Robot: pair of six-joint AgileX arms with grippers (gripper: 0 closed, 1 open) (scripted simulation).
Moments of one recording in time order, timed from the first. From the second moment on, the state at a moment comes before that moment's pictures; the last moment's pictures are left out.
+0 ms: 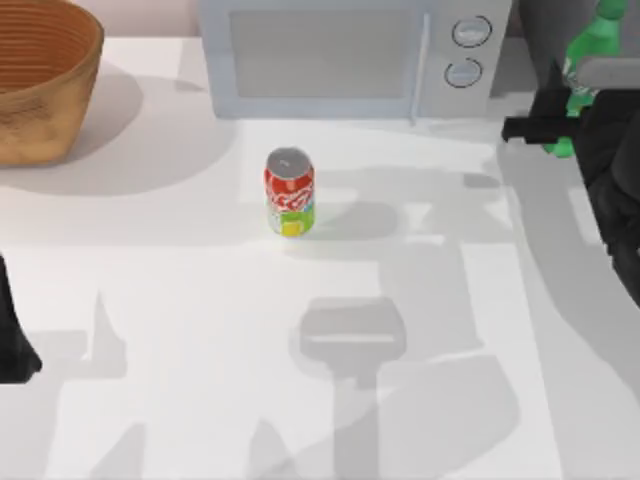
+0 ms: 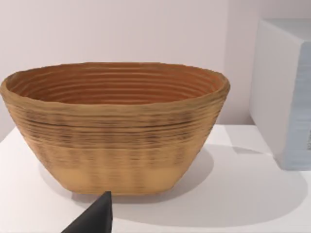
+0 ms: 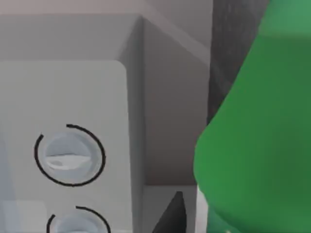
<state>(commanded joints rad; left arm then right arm) 0.00 0.00 0.00 0.00 0.00 0.00 0.25 2.02 0.77 1.25 0.26 0.02</state>
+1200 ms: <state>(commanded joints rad) 0.00 0.00 0.00 0.00 0.00 0.00 0.62 2.16 0.84 1.30 0.63 0.02</state>
